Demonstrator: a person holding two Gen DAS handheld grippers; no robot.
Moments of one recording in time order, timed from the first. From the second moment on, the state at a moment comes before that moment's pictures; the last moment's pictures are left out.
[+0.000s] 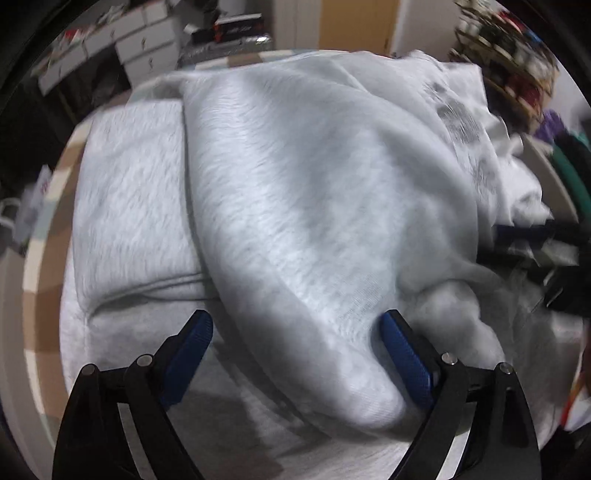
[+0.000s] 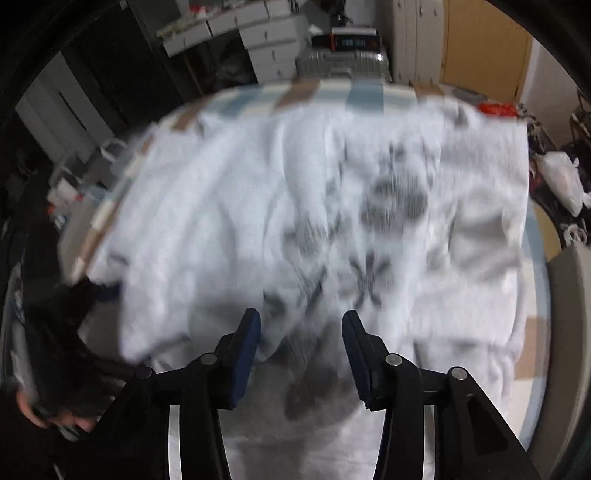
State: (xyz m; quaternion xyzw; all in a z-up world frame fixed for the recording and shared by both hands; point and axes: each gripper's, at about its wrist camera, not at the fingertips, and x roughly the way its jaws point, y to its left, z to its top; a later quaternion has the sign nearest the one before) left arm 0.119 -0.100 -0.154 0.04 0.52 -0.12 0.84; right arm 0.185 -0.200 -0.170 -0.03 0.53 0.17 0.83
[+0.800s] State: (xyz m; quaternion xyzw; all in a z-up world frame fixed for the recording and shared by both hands) left arm 0.219 0.020 -0.135 -0.07 0.57 -0.03 0.82; right arm 0.323 -0.339 -0.169 0.10 0.51 0.08 0.85
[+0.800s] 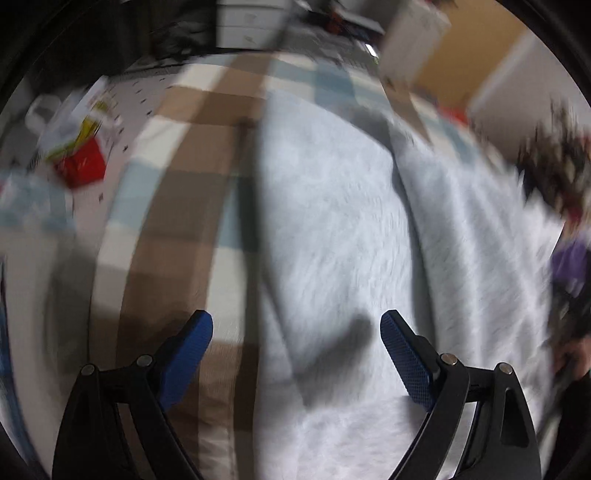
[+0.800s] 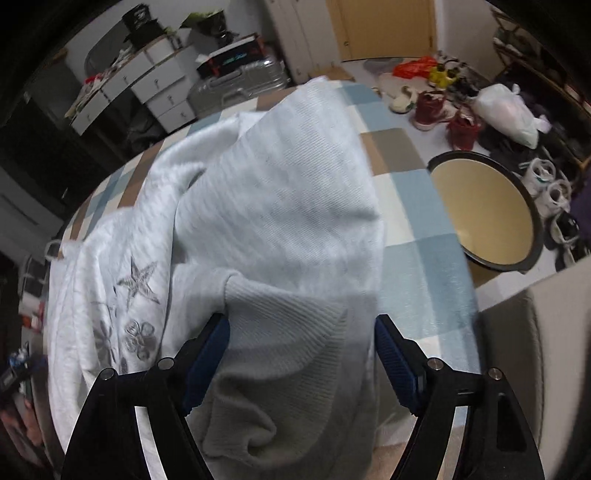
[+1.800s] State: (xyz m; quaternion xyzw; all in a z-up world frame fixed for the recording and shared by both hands) left arm 0.331 -0.044 -0.178 0.08 0.61 -0.05 0.79; right arm 0.367 -0.306 -0.173 -0.01 0.47 0.06 0.88
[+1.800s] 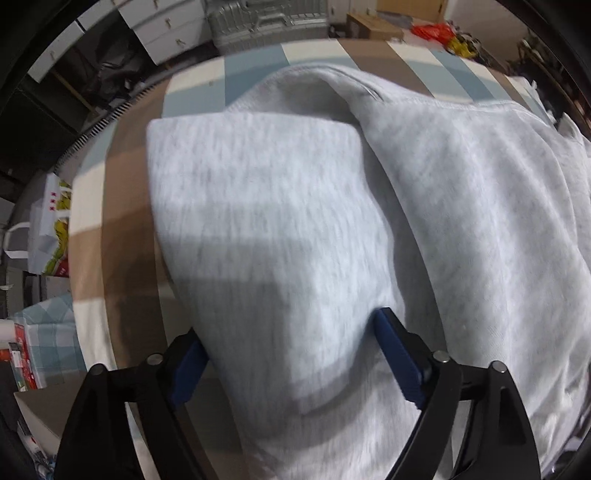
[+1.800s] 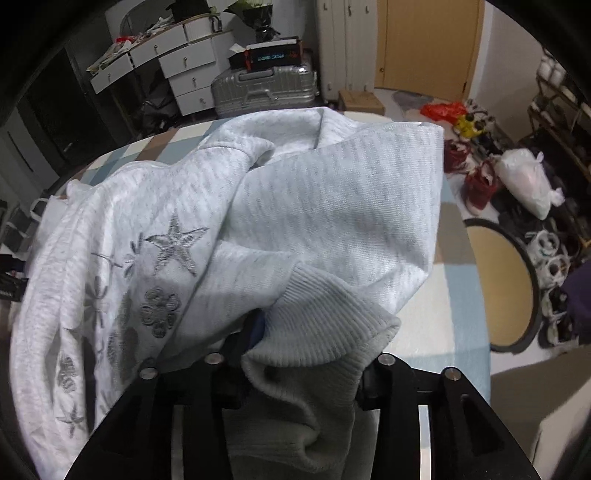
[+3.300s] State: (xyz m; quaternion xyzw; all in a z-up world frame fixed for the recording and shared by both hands) left arm 0.081 -0.051 -0.147 0.11 0.42 -0.05 0.90; right arm -0.008 -0.373 -0.188 0.06 0.47 0.00 0.88
